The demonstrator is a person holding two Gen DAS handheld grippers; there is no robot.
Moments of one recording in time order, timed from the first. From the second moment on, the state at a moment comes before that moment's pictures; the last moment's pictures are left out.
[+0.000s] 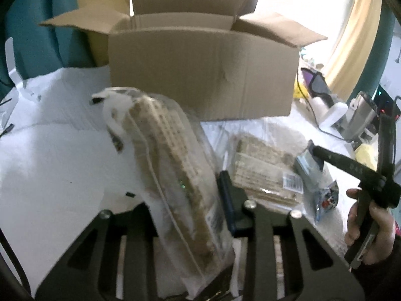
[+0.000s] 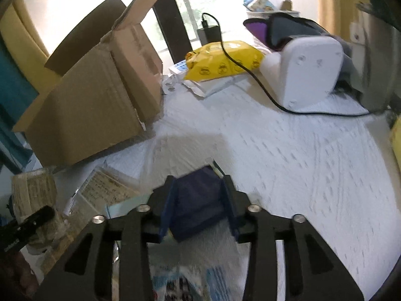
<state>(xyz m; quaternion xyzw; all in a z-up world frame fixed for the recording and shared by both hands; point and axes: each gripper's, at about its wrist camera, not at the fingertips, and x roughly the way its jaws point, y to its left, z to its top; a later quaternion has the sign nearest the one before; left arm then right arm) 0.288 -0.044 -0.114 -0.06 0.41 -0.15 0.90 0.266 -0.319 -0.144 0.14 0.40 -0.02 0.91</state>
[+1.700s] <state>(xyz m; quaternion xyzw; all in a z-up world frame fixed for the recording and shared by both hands) 0.358 -0.028 0.011 0.02 0.23 -0.13 0.96 0.308 -0.241 0.023 0.02 0.20 0.08 0.98</state>
